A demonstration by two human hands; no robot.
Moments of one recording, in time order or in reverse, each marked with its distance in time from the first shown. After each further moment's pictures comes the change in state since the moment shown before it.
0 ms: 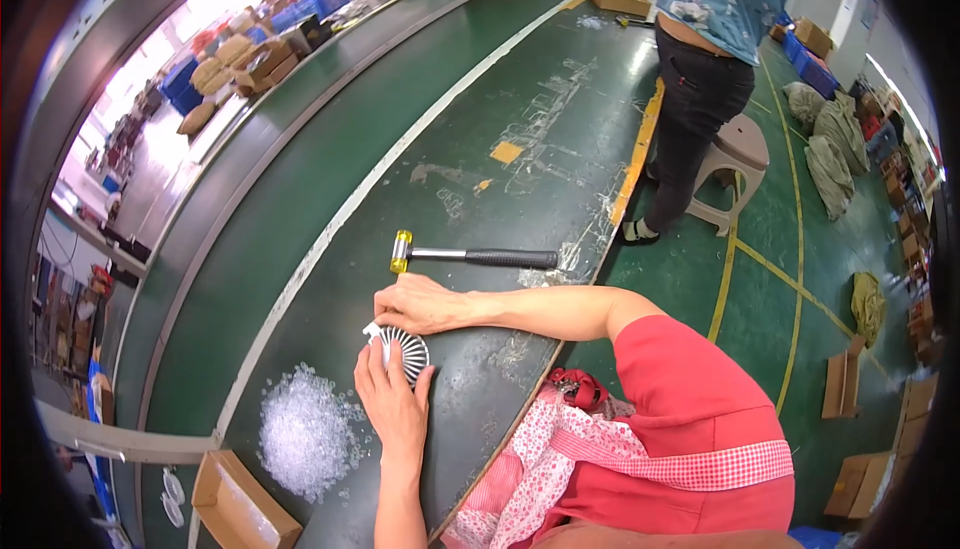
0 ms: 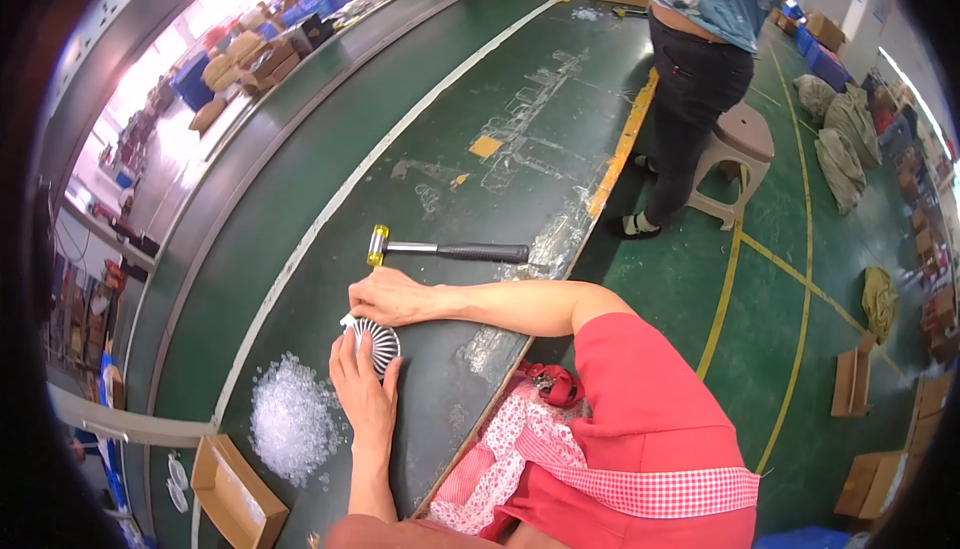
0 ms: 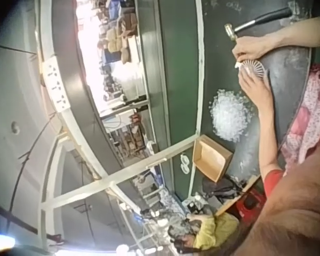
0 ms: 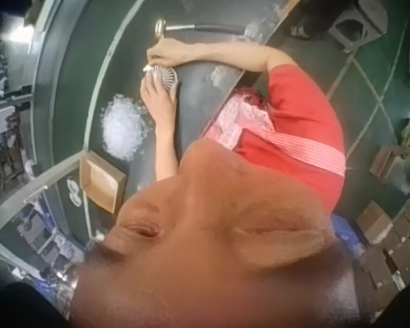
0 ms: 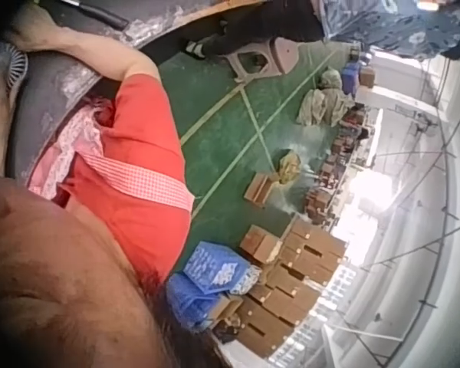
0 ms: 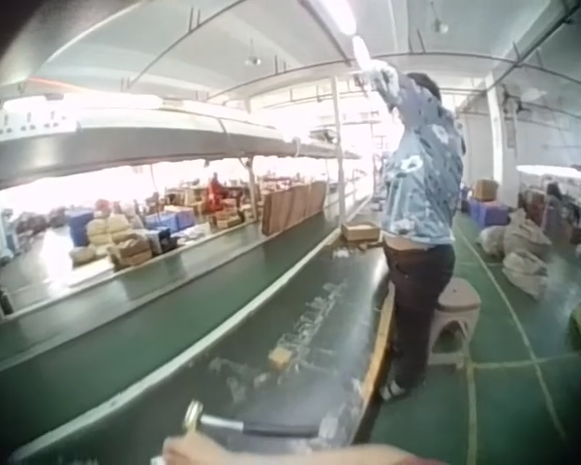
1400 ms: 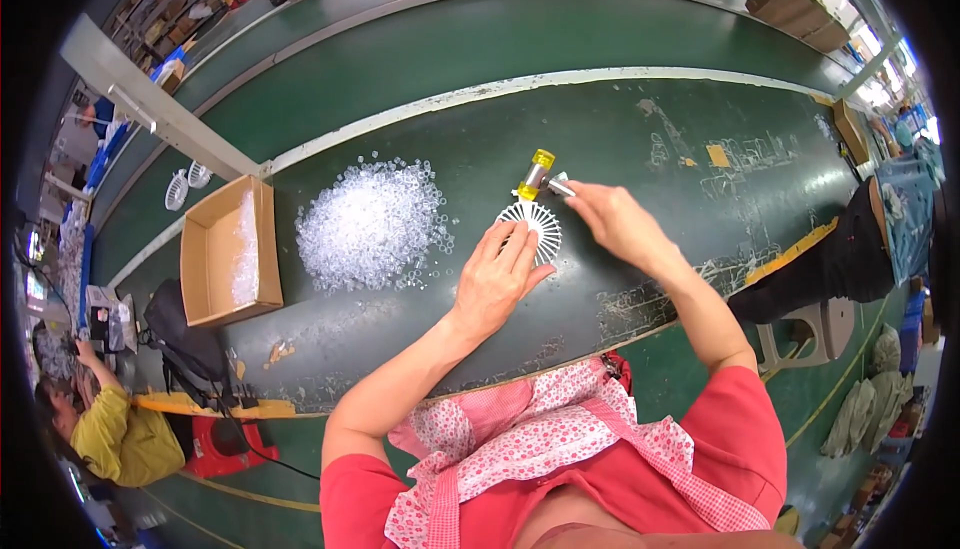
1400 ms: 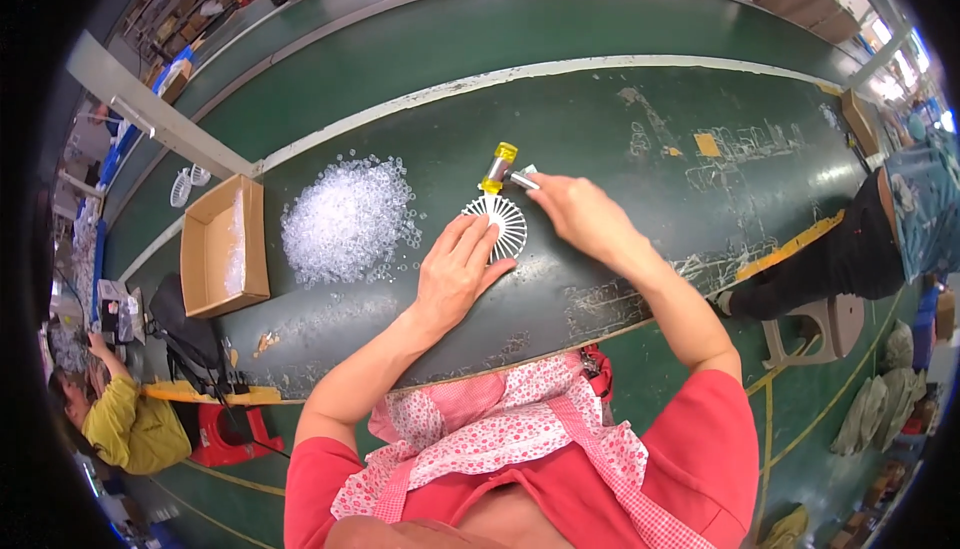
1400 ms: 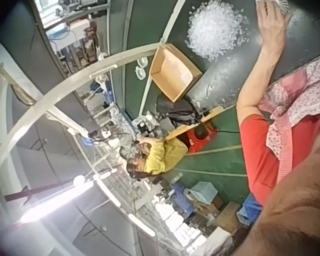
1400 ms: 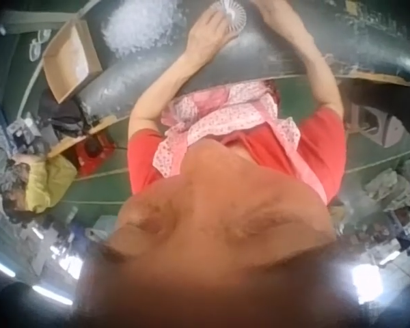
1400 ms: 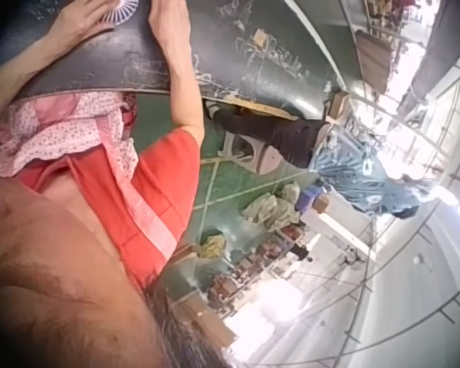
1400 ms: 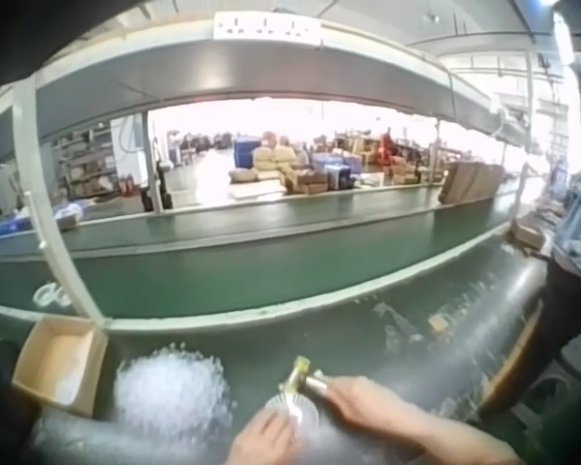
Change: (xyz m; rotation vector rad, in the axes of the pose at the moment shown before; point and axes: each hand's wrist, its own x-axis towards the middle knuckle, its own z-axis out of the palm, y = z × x) left_hand -0.009 0.005 0.003 0.031 0.200 0.003; right_hand -0.014 -0.036 -0.053 -0.250 -0.214 0.084
